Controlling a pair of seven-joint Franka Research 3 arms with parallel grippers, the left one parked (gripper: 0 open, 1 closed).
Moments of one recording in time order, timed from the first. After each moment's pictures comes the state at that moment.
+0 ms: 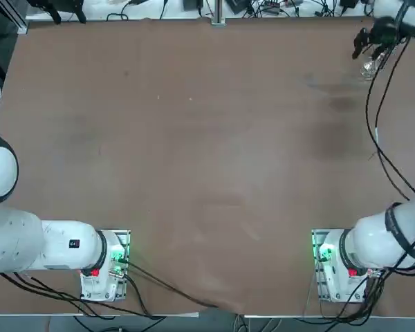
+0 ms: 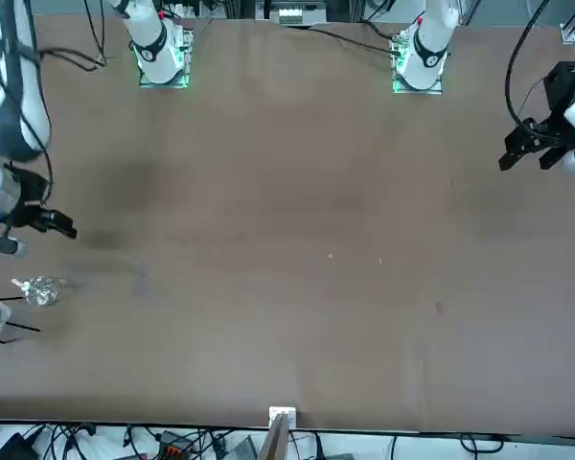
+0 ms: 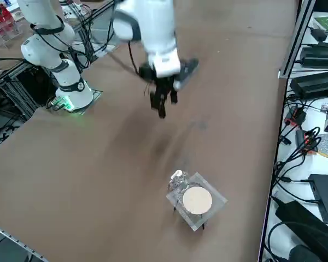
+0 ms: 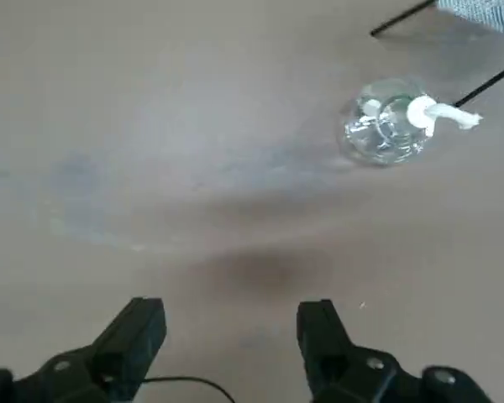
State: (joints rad) arm -0.10 0.28 -0.12 -1.91 -0.02 2.23 -0.09
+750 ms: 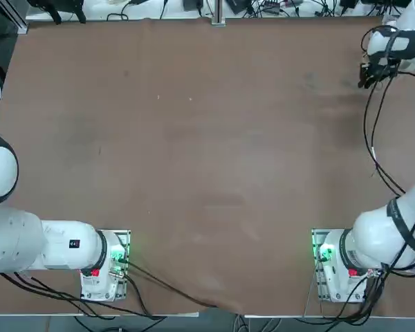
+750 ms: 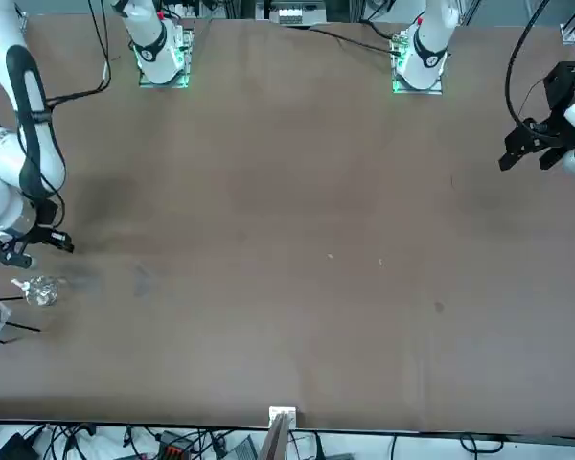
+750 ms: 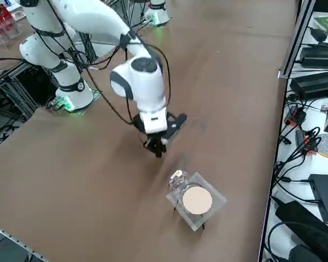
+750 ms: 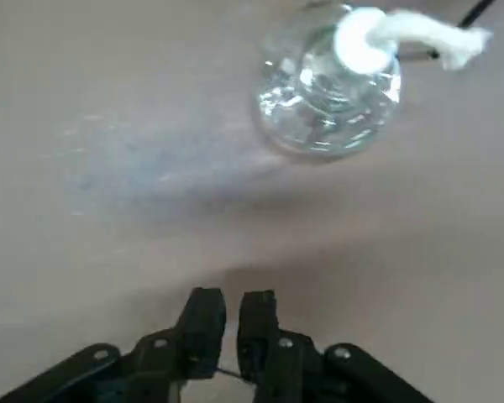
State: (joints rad) arm -0.22 0.49 -0.12 -1.93 -0.02 2.48 -0.10
